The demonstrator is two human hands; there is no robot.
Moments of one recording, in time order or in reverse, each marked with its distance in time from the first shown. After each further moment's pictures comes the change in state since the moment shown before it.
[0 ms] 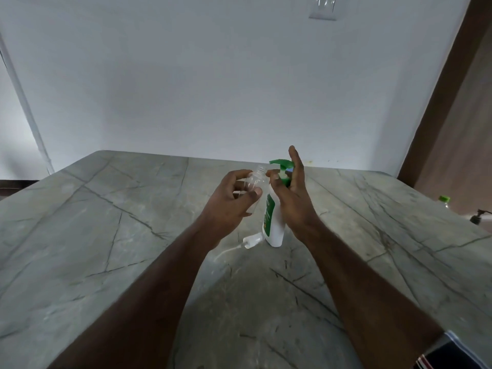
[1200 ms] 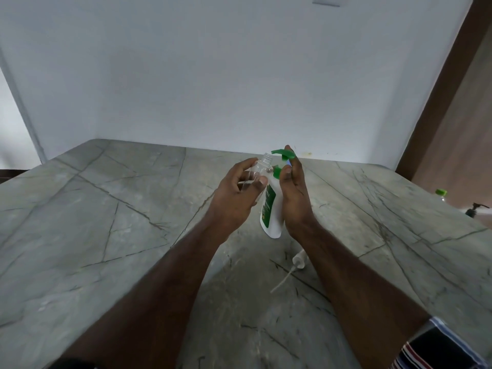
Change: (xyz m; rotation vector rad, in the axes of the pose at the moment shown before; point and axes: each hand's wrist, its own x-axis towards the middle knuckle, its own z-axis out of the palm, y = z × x) left_hand 0.000 -0.008 0.014 -0.006 0.067 0.073; right_hand -0.005 0.021 0.015 0.112 0.102 0.026
